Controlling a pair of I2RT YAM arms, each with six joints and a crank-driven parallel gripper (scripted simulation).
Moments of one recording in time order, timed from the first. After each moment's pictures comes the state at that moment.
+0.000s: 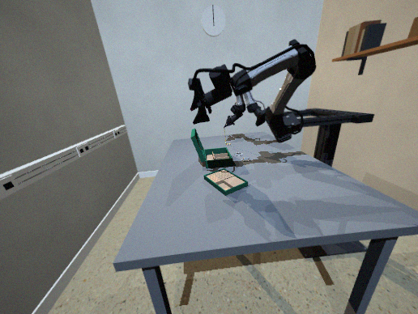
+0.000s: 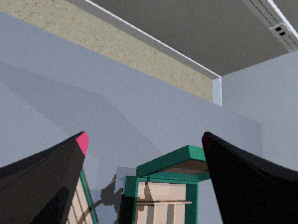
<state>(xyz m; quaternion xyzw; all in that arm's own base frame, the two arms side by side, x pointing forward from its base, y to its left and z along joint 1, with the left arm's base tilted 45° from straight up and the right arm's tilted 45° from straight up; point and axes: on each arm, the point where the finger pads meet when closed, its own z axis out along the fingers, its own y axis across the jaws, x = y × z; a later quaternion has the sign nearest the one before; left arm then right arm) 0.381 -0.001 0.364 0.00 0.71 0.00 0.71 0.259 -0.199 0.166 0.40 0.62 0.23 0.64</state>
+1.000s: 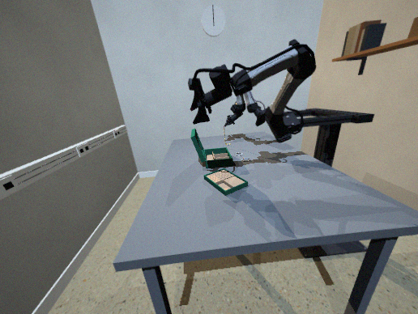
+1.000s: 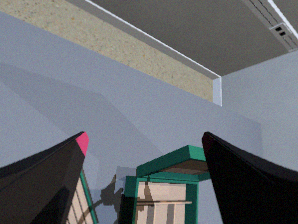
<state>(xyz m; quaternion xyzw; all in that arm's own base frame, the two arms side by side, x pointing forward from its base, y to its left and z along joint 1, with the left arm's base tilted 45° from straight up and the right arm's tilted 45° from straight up) 0.381 -0.001 0.364 0.00 0.71 0.00 0.71 0.256 -0.194 0.170 0.40 0.62 0.24 0.63</state>
